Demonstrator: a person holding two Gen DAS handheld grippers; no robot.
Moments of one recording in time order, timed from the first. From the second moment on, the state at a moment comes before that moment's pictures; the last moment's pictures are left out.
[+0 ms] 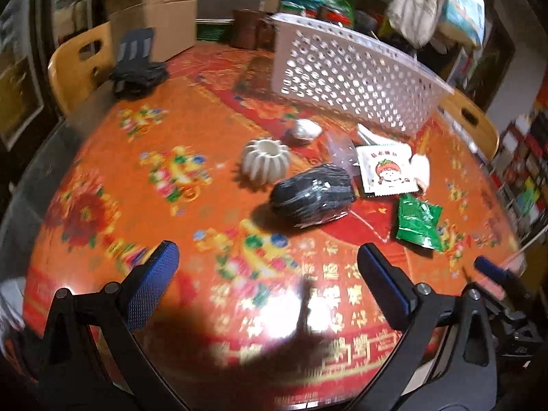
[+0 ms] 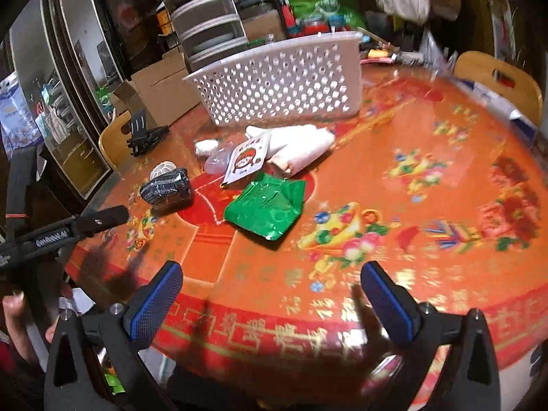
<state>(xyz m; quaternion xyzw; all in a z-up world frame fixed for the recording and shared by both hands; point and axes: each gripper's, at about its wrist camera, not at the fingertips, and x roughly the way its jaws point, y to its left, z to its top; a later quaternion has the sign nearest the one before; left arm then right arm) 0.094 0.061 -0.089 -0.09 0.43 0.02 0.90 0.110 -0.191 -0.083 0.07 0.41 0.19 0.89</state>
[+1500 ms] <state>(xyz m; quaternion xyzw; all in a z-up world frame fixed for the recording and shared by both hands) 0.130 0.065 -0.105 -0.16 0.42 -0.01 0.89 0.176 -0.132 -0.097 -0.07 0.41 0.18 0.89</state>
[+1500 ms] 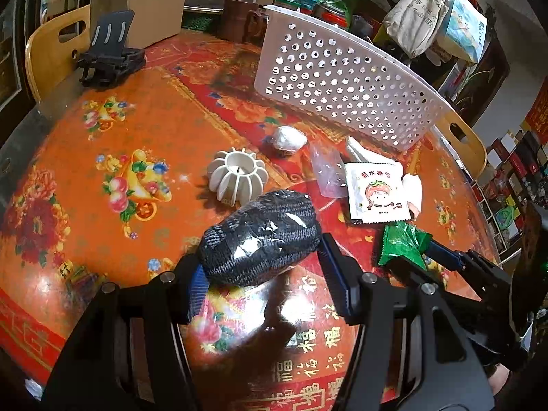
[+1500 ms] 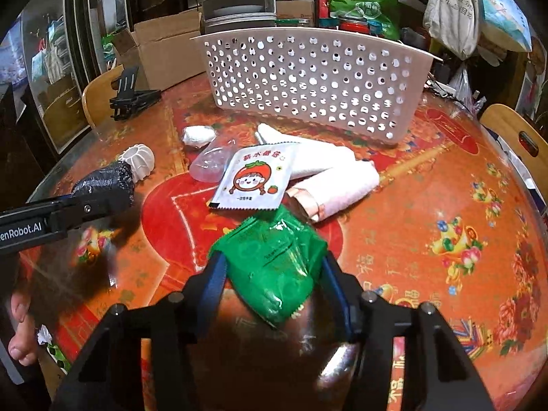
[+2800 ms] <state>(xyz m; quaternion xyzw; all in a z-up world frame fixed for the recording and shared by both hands) 0.137 0.033 -0.028 -0.10 0.36 -0.03 0.93 0.149 -0.198 -0.022 0.00 0.32 0.21 0.92</state>
